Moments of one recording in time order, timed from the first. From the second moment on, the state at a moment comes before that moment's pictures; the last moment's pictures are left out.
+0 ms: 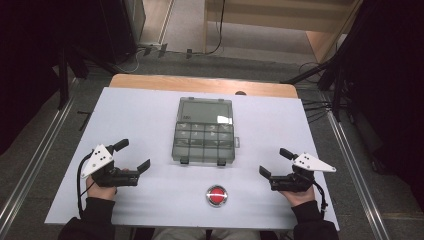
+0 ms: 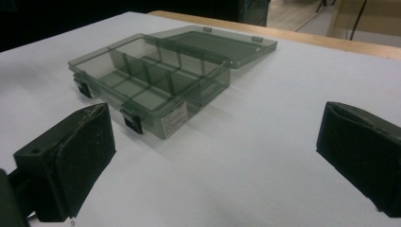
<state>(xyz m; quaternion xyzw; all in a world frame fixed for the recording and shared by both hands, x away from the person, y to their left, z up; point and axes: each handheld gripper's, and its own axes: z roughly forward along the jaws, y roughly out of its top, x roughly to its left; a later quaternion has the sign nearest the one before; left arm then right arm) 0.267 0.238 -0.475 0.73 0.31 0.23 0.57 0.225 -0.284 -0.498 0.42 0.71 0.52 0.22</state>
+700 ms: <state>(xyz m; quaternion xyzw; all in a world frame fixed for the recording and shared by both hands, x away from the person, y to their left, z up) 0.267 0.238 -0.476 0.73 0.31 0.22 0.57 0.229 -0.261 -0.507 0.38 0.77 0.49 0.16</state>
